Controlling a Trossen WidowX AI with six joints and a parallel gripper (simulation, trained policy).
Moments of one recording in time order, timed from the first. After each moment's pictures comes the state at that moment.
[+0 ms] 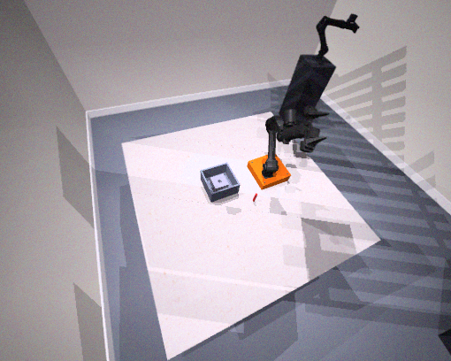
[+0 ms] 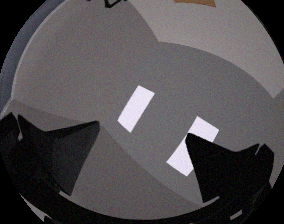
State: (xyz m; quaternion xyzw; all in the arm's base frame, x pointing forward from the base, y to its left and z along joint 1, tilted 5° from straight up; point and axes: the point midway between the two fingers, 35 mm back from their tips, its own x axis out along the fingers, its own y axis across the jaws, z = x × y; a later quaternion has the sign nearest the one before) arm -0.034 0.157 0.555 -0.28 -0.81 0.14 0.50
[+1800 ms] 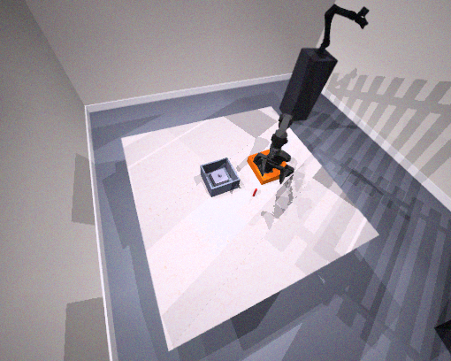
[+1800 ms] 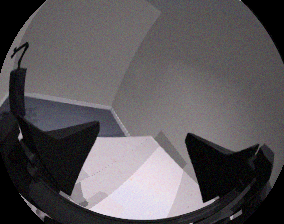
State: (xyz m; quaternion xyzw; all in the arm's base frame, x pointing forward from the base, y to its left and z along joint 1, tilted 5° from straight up) arm 0.145 0.235 0.359 -0.14 -0.10 0.51 0.84
